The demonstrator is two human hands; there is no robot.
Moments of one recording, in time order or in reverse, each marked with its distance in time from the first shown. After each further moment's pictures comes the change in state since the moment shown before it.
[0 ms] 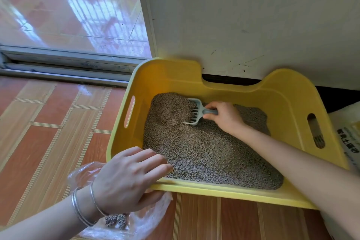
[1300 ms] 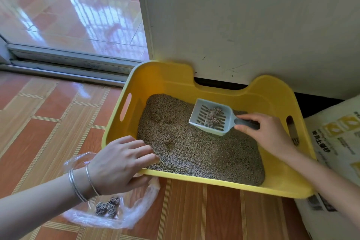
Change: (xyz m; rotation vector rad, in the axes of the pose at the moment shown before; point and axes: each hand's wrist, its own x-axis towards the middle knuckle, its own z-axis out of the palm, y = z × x) left_hand -0.001 -0.001 0.006 0.082 -0.022 -0.012; right_hand -0.103 0.034 -0.088 0.004 0.174 -0.116
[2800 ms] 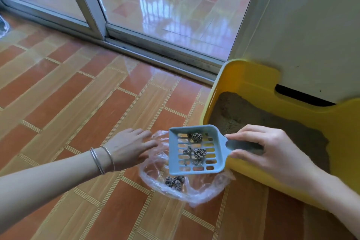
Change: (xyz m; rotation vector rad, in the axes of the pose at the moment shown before) left_hand -0.176 -0.053 0.022 0.118 -0.270 -0.421; right_hand -0.022 -0.193 0.064 0.056 -0.324 -0.541
